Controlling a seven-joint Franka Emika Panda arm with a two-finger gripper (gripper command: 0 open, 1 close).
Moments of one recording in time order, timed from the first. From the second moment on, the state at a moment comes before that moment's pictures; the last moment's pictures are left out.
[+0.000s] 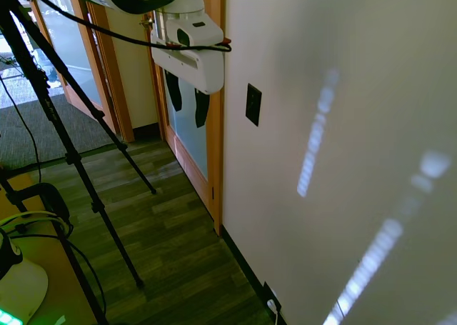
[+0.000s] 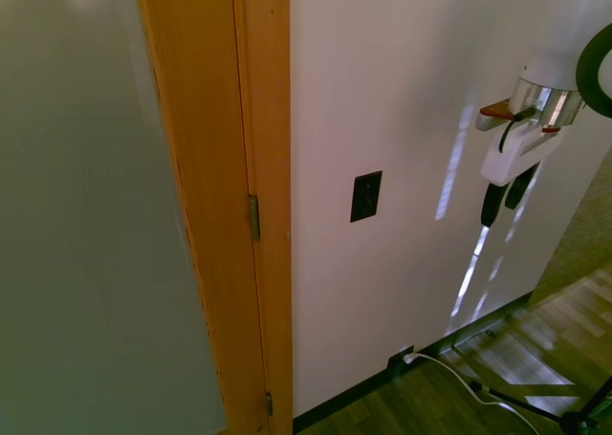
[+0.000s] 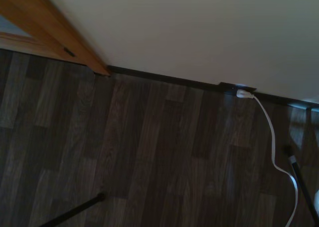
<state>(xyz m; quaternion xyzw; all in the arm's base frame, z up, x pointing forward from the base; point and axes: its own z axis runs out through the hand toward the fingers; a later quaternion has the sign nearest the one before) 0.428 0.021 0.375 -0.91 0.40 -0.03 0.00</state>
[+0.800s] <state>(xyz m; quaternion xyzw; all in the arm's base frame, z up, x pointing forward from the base) 0.533 0.102 0.308 -0.87 0.45 -0.17 0.07</state>
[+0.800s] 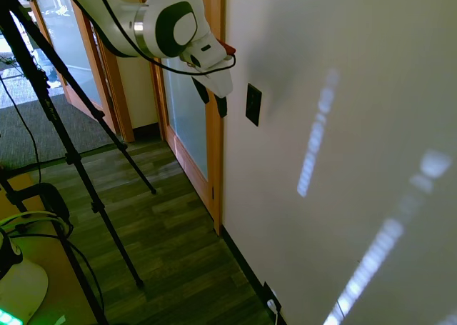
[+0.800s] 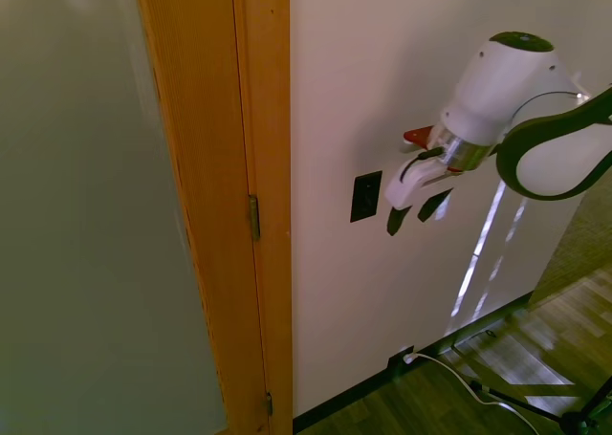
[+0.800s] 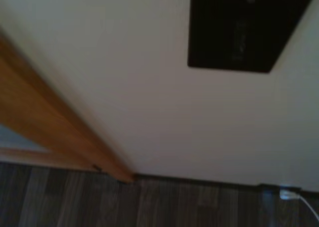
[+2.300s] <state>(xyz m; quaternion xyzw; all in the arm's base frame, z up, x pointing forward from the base) 0.601 0.086 0.275 -0.82 0.51 -0.24 0.10</state>
